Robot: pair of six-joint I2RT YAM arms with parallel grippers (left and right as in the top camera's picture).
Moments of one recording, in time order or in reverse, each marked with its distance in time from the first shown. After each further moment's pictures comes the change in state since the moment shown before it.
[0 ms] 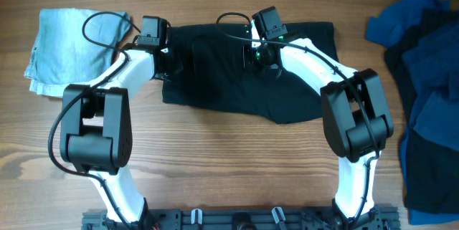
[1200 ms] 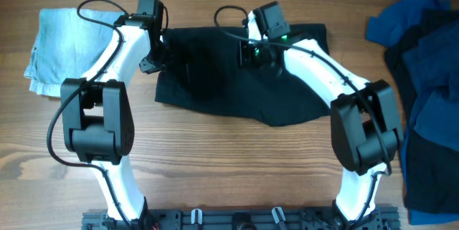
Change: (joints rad) left arm 0.021 0.064 0.310 -0.439 -0.021 -0.017; right arm 0.032 -0.105 -0.037 0.021 -0.077 0.027
